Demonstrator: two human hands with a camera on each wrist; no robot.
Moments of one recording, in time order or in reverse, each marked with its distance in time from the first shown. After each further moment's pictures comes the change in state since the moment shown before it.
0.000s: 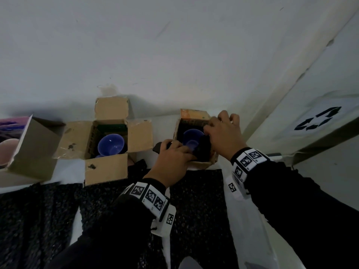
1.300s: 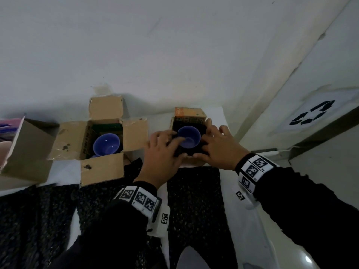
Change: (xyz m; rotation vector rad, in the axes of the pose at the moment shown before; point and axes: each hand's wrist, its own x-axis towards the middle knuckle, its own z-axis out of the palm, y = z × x) left_hand -0.013 -0.004 -0.015 -0.032 0.146 -0.185; right_hand -0.034 0.000 0.010 0.053 -0.183 -0.317
